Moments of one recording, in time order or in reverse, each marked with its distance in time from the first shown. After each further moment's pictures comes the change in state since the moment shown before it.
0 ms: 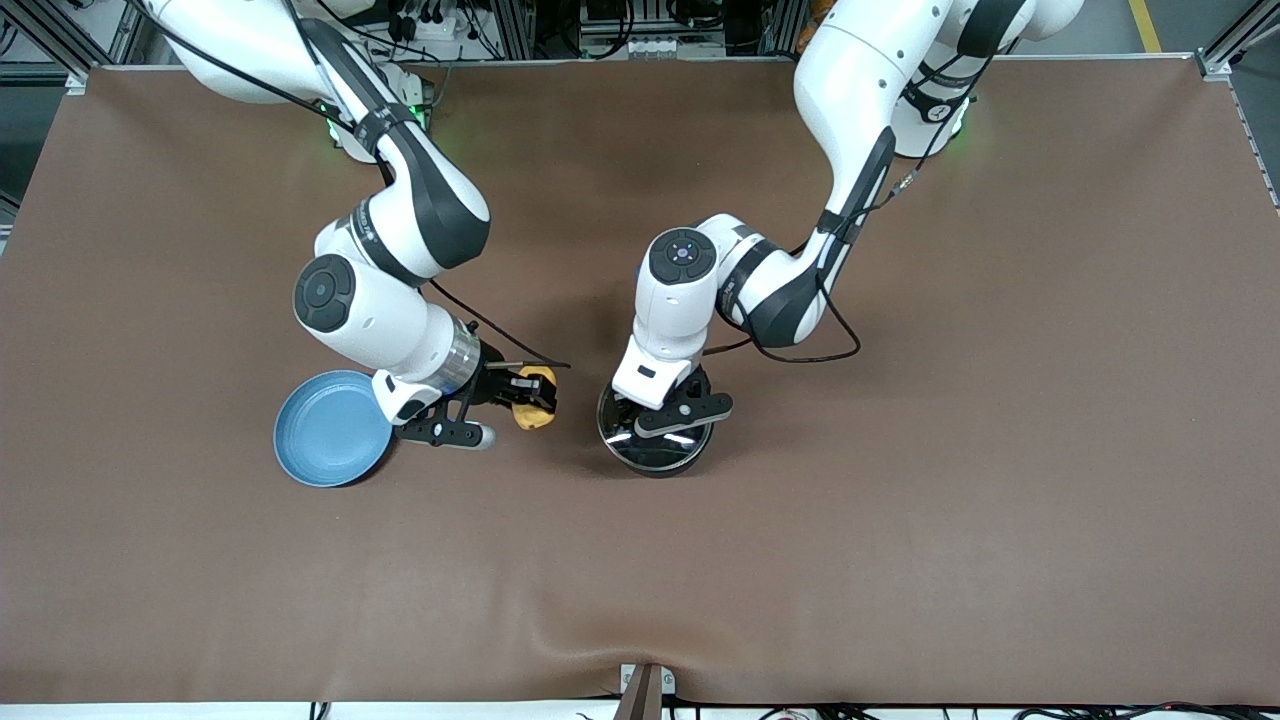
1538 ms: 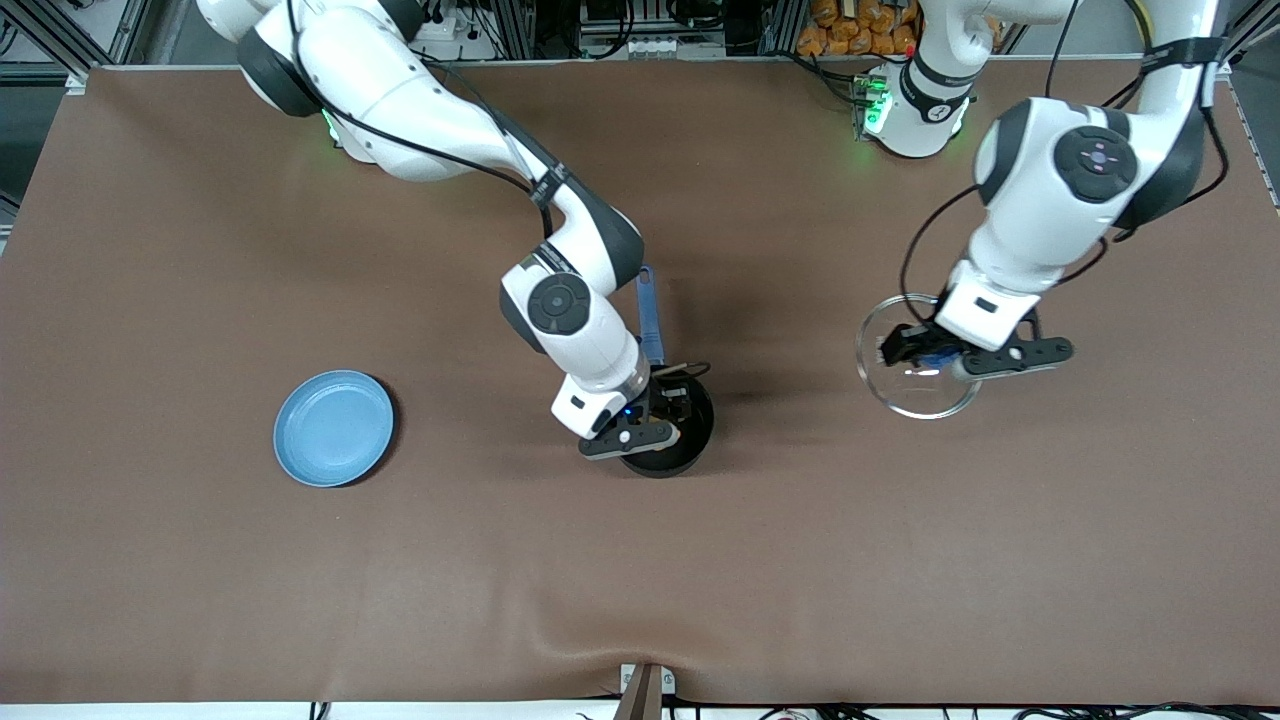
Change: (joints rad) left arm 0.472 -0.714 0.006 -0.736 -0.095 -0.117 0.698; right arm 0.366 0.448 -0.119 0.469 -0.252 0.084 0.046
